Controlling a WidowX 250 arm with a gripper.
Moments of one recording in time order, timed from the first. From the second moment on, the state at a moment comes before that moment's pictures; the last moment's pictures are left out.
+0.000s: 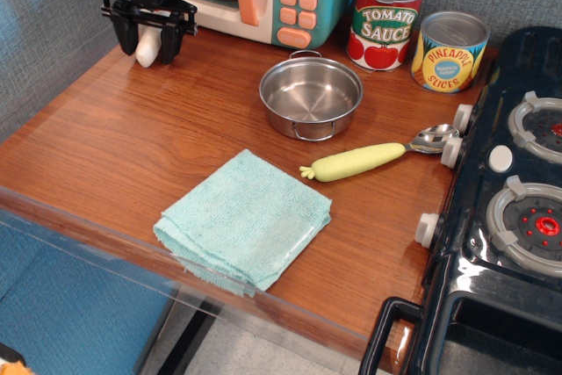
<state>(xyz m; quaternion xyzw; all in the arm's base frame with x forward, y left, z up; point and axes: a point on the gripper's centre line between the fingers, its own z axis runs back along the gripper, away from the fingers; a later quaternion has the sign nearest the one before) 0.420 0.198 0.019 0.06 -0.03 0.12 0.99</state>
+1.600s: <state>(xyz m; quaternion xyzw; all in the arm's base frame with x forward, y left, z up) 0.268 -0.030 0.049 0.04 -0.03 -0.10 0.99</state>
